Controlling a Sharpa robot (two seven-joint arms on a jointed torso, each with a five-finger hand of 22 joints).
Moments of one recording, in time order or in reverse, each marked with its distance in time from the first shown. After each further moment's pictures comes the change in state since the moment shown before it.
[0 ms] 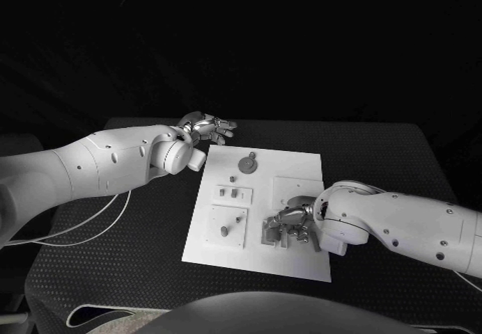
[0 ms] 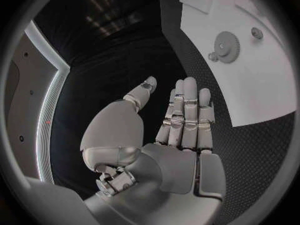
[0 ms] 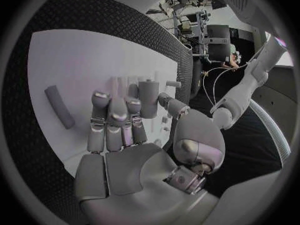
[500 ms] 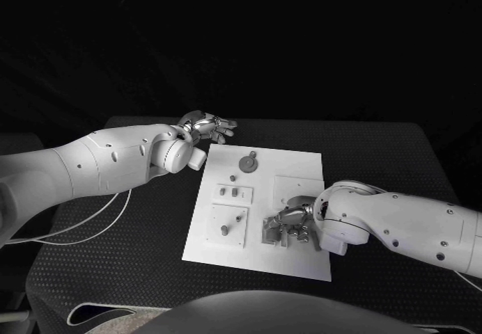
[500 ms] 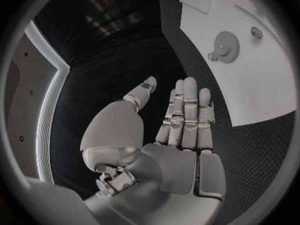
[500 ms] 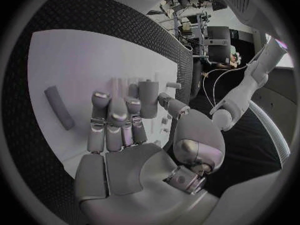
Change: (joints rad) left arm 0.000 -0.001 0.000 0.000 0.000 0.000 0.000; left_hand 0.000 0.000 0.000 0.000 0.000 0.000 0.000 0.000 -0.001 0.000 0.000 0.000 0.000 0.000 0.000 0.000 0.001 0.000 0.000 0.000 0.000 0.001; right arm -0.002 0.000 0.000 0.003 -0.010 0.006 0.002; right_hand 0.000 0.000 0.000 0.000 0.000 -0.002 0.002 0.000 0.000 0.000 0.000 0.000 0.001 -0.002 -0.002 0.000 0.000 0.000 0.000 0.000 0.003 0.000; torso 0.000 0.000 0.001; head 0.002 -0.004
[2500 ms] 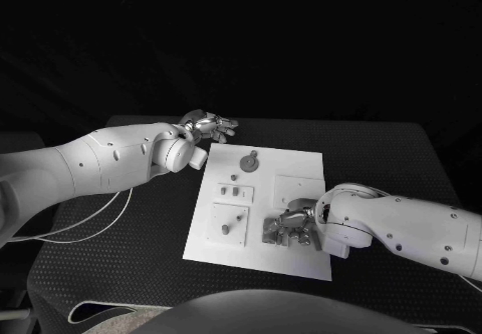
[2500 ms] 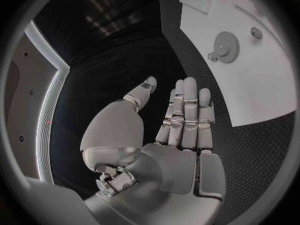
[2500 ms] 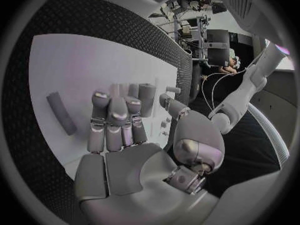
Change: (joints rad) left arm 0.000 0.001 0.000 -0.002 -0.001 0.002 -0.002; left_hand 0.000 0.000 0.000 0.000 0.000 0.000 0.000 0.000 -0.002 0.000 0.000 0.000 0.000 0.000 0.000 0.000 0.002 0.000 0.000 0.000 0.000 0.003; right arm -0.007 -0.011 -0.002 0.014 -0.019 0.014 0.016; right_hand -0.034 -0.042 -0.058 -0.008 0.000 -0.008 0.004 -0.004 0.000 0.000 0.000 -0.008 0.008 0.000 0.004 -0.004 0.000 0.004 -0.002 0.002 0.000 0.000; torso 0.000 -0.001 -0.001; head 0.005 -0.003
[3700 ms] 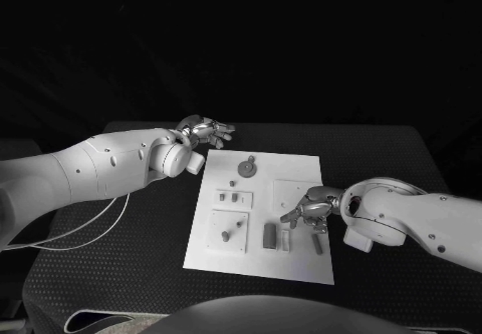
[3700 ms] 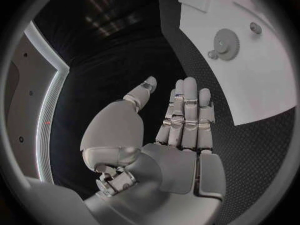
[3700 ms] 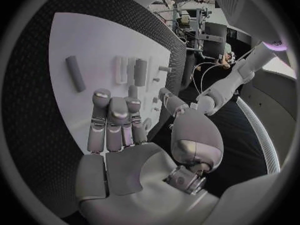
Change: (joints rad) left arm 0.000 0.000 0.000 -0.005 -0.001 0.000 -0.002; left_hand 0.000 0.000 0.000 0.000 0.000 -0.002 -0.002 0.003 -0.001 0.000 0.000 0.000 0.001 0.000 0.000 0.000 0.002 0.000 0.000 0.000 0.000 0.002; right arm 0.048 -0.169 0.034 0.092 -0.041 -0.058 0.117; right_hand 0.091 0.033 -0.143 -0.105 0.000 -0.026 -0.002 -0.005 0.010 -0.013 0.005 -0.004 0.014 -0.007 -0.008 -0.009 0.003 0.002 -0.012 -0.013 -0.002 0.000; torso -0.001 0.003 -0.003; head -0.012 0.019
